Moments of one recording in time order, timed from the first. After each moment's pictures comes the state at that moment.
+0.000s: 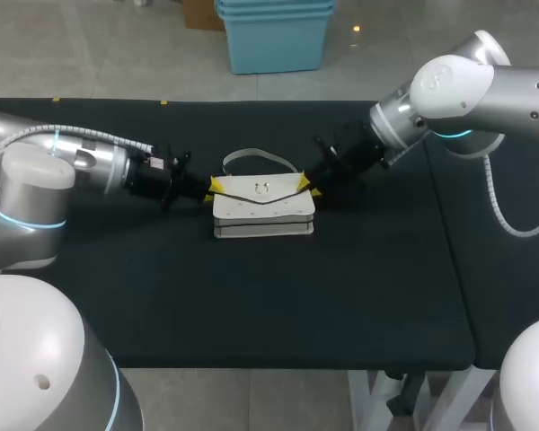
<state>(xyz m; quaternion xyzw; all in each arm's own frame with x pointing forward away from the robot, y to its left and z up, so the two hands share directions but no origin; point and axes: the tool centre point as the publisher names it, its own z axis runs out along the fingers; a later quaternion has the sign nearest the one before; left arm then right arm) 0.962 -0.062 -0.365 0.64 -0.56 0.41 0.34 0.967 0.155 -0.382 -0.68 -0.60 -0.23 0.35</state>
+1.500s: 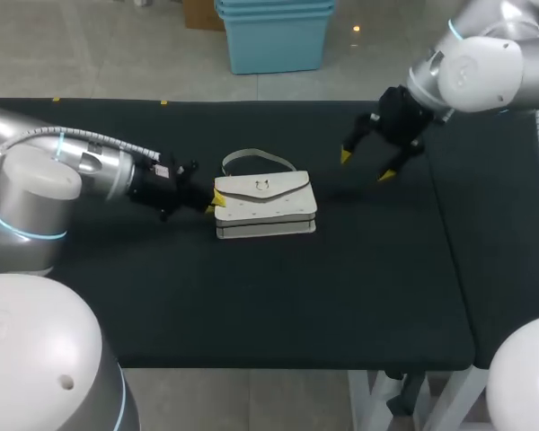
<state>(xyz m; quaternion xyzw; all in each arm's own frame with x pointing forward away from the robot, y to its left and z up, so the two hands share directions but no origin) 0.928 -0.068 -0.365 0.67 -0.56 0.37 0.31 0.995 0.033 -0.349 -0.71 -0.66 -0.17 0.16</state>
